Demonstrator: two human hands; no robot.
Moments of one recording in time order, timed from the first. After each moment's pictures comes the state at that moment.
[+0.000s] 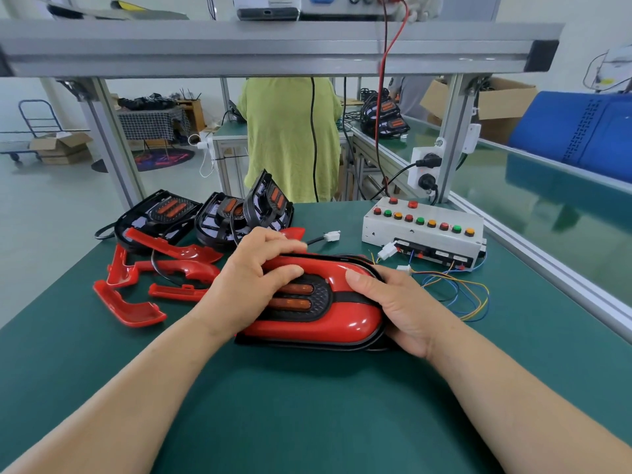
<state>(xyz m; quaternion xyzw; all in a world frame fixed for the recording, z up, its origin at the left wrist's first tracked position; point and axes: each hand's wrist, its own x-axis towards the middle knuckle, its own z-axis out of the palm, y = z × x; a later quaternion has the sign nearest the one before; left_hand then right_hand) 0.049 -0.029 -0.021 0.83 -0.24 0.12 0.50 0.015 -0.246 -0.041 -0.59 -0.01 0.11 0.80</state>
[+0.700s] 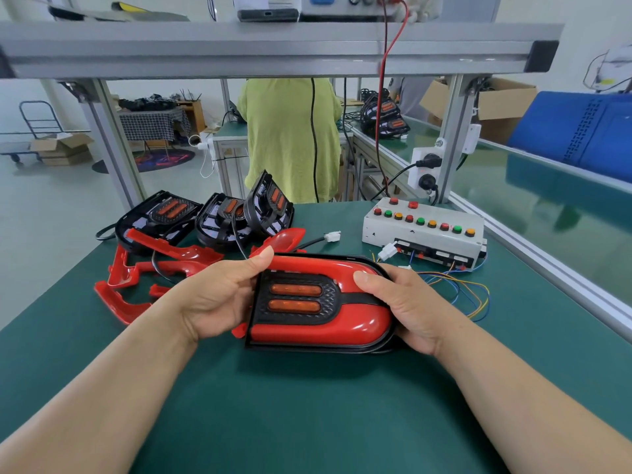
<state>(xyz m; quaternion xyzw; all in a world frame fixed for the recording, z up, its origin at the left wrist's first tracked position) 0.052 -0.006 -0.013 0.60 -0.05 -0.29 0.75 0.015 -0.256 -0.039 -0.60 -0.02 0.11 0.79</state>
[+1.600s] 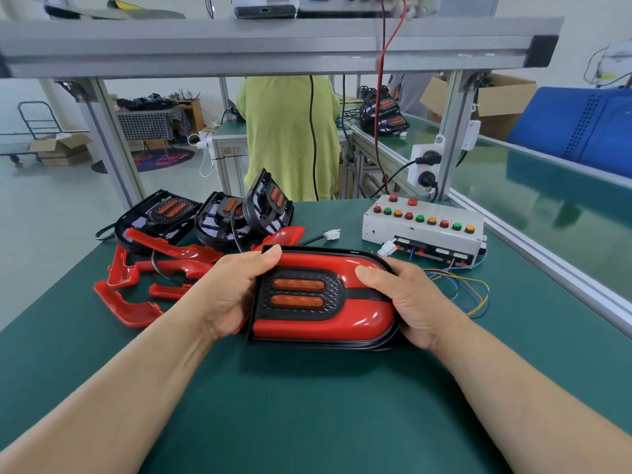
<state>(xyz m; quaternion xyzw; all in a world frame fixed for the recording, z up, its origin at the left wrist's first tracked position) 0.048 -0.024 -0.015 0.59 -0.04 -0.20 0.78 0.011 -0.254 -0.035 -0.60 -0.02 0.06 0.80</state>
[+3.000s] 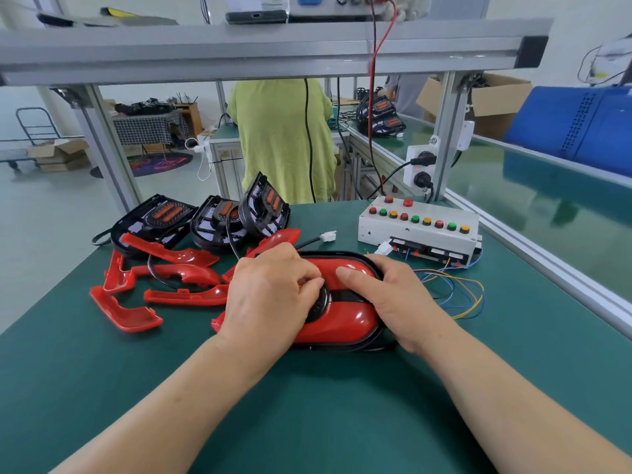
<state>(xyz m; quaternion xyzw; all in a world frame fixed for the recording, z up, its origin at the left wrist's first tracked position) 0.003 -0.071 -0.007 0.88 -0.21 0.27 0.33 0.011 -0.245 -0.035 -0.71 -0.04 -0.03 0.71</state>
